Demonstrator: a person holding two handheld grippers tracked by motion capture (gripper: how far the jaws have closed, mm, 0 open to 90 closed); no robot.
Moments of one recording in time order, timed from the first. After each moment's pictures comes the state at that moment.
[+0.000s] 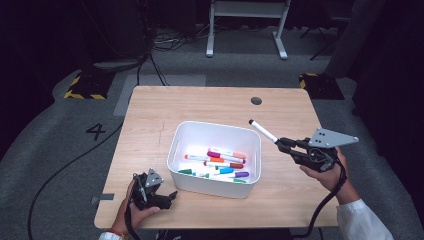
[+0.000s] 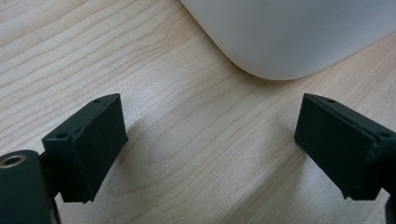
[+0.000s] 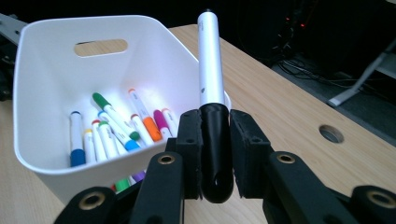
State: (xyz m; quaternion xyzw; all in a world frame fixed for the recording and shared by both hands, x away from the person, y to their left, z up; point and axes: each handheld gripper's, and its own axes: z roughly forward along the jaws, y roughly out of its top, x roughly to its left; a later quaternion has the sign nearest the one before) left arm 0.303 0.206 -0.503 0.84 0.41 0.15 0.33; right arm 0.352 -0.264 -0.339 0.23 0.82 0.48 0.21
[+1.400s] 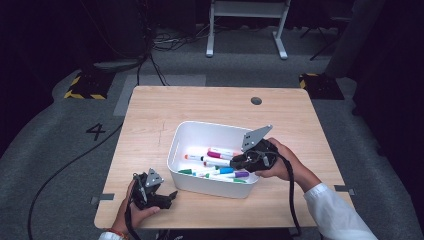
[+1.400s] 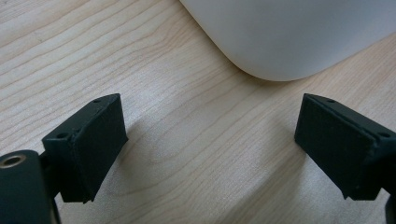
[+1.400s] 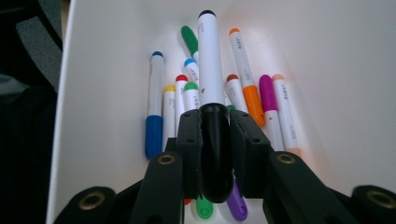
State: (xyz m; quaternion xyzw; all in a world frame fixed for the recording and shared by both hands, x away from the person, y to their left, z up) left arm 0.304 0.206 -0.503 0.84 0.41 0.14 0.33; right arm 0.383 -0.141 -0.368 0.10 0.94 0.33 0.05
